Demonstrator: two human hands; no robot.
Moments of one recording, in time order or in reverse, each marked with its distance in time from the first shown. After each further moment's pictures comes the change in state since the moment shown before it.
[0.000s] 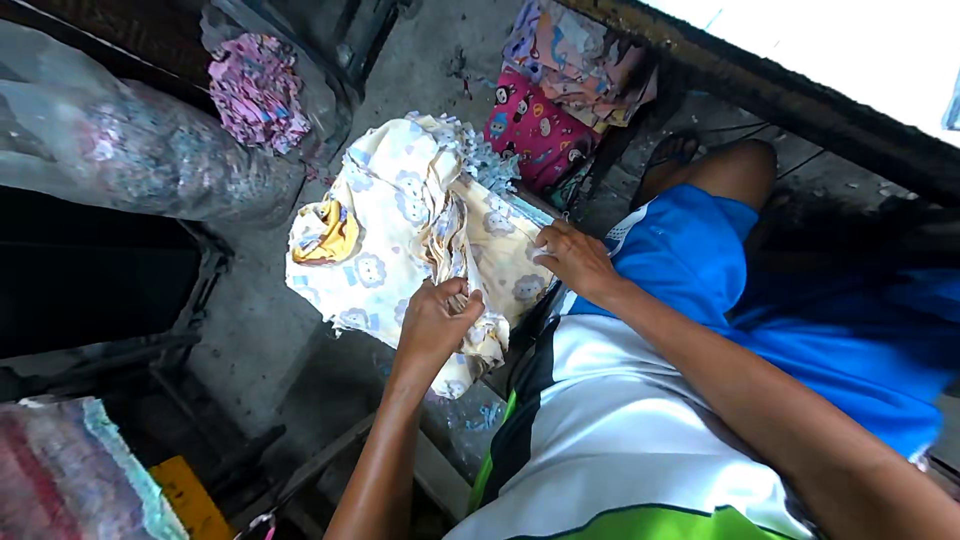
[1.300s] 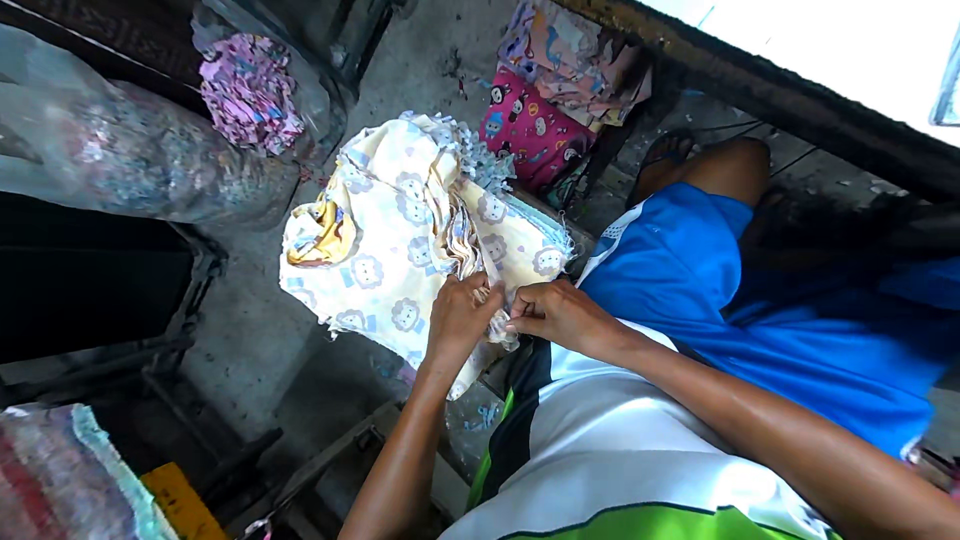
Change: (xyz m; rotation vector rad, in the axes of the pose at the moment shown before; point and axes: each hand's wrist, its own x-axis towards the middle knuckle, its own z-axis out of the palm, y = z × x) left_hand 0.017 -0.002 0.038 0.022 0.005 0.114; right_hand -0.063 -0.050 -0.007 0.364 -0.259 -0.126
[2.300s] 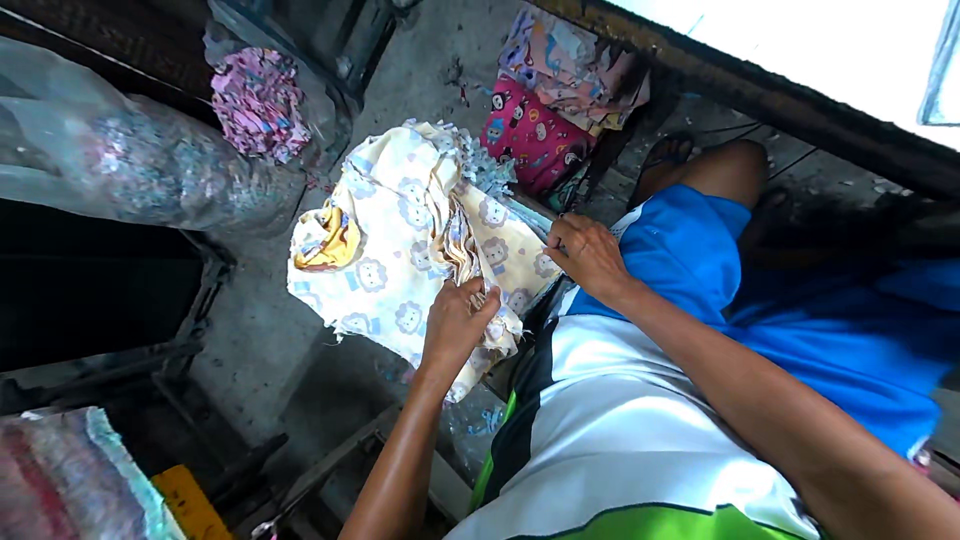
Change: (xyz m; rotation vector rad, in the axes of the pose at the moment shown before) left_hand -0.007 0.004 -0.010 0.021 -0.038 -0.075; right_hand 0.042 0.069 -0.032 -0.462 0.491 -0.037
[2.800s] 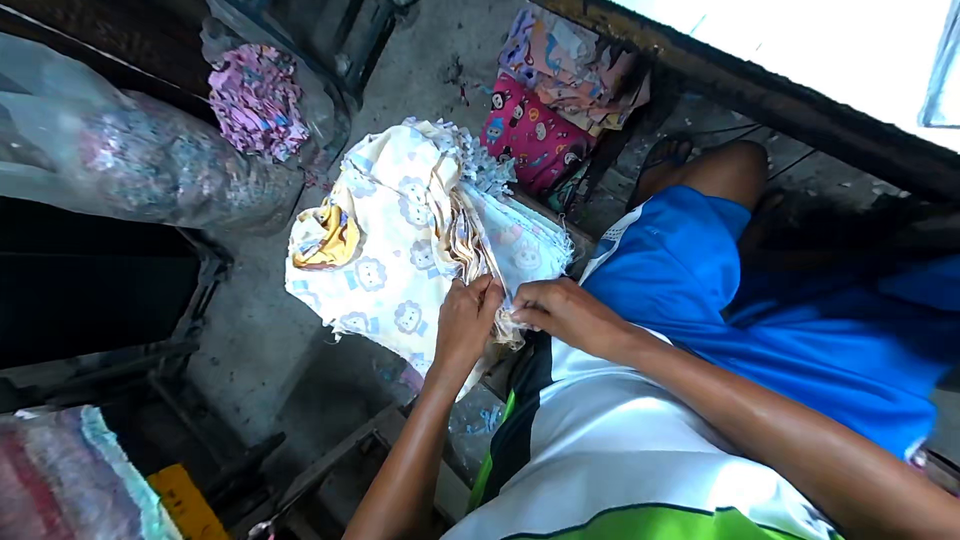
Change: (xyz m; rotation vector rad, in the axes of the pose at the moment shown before) left_hand 0.002 -0.001 0.016 -0.042 0.051 0.064; right_hand -0.043 -0.067 -0.024 0.426 -0.400 -0.071
